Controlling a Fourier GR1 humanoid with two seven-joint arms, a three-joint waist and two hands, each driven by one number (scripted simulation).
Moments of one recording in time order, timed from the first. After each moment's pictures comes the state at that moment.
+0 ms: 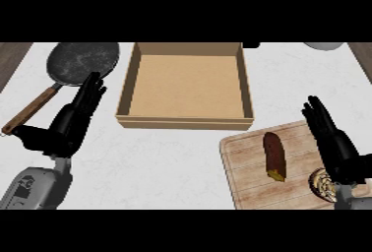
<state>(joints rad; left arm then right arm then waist) -0.23 0.35 -0.15 -1.47 0.27 0.07 -0.06 -0.04 -0.40 0.11 -1.51 -0.28 -0.08 -0.12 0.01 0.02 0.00</state>
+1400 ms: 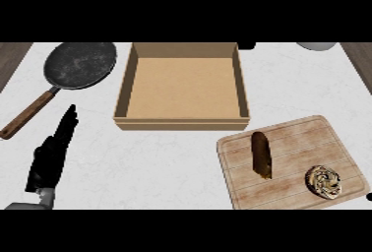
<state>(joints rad) -0.01 0.40 -0.15 -1.52 0.03 0.26 0.07 0.19 -0.86 -0.09 -1.65 0.00 0.05 -0.08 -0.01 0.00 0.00</state>
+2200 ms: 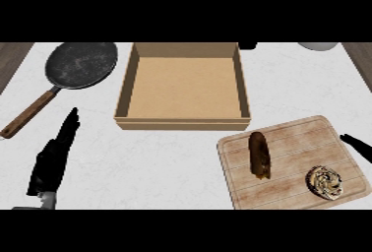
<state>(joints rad) 0.02 0.36 -0.13 -1.53 -0.01 0.22 0.06 0.22 -0.89 0.06 -1.93 0.14 0.29 0.41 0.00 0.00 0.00</state>
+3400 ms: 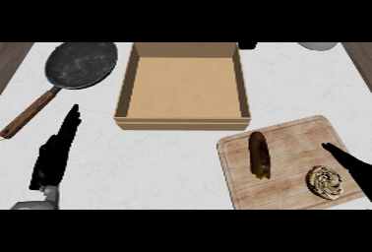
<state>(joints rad) -0.01 0.26 -0.02 -1.51 -0.11 0.13 0.08 0.20 -0.57 0.02 -1.85 0.49 0.44 0.39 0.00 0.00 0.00</state>
